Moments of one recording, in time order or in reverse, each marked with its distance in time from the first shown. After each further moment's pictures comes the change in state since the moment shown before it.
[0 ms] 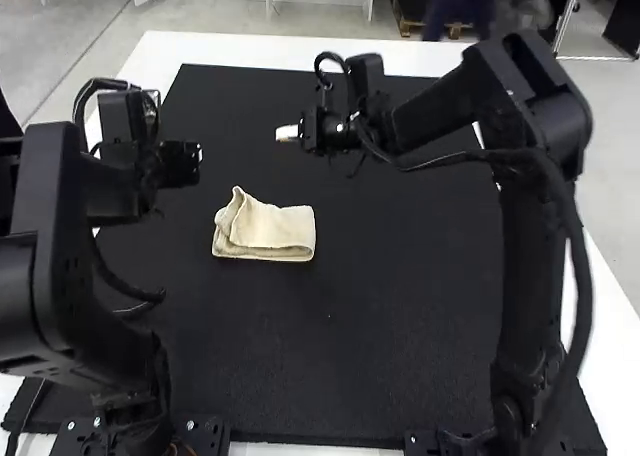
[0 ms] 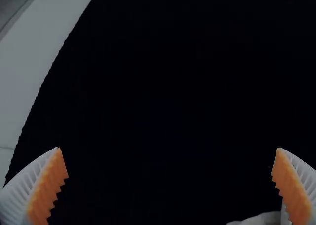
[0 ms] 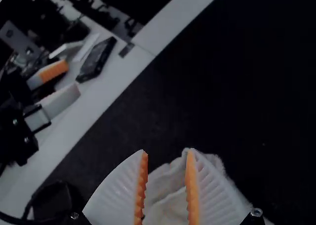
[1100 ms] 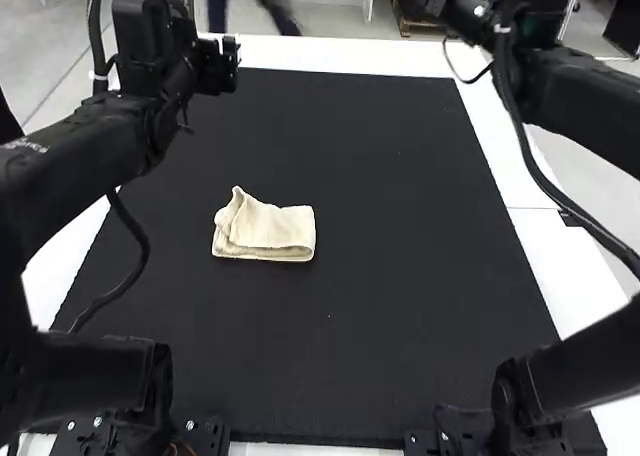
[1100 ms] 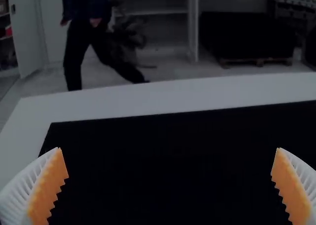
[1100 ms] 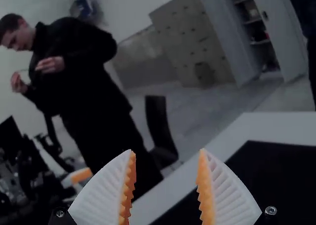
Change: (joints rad) left arm -0.309 -0.154 0.265 -0.059 -0.138 -0.029; right arm -0.371 -0.720 -0.196 0.087 -0.005 0.172
